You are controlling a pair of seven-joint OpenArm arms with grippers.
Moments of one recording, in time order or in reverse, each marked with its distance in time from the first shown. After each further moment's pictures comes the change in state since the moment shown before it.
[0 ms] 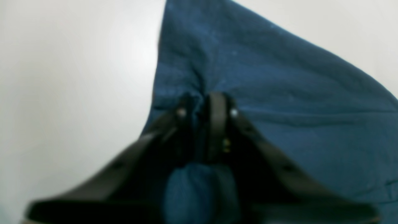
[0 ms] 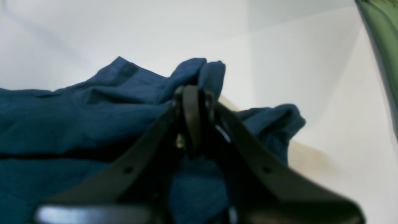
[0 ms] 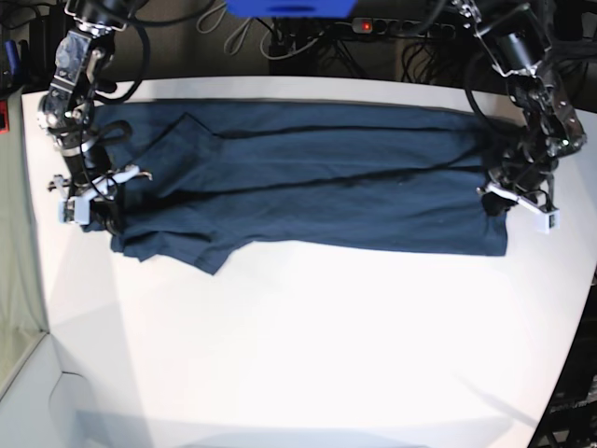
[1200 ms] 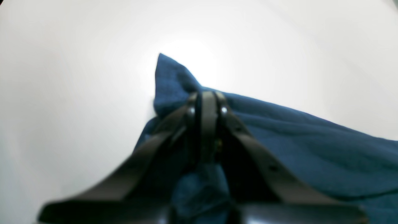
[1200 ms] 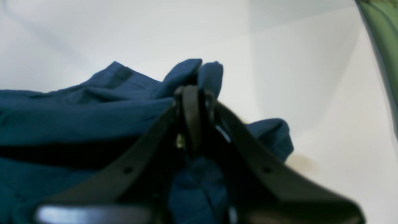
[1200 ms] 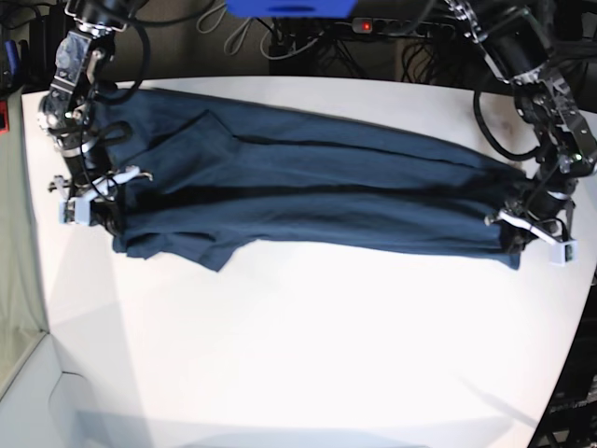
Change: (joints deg) left arm -1.1 0.9 0.2 12.7 0.3 -0.2 0.9; right arm 0.1 0.0 -0.1 0.0 0.0 0.0 0.0
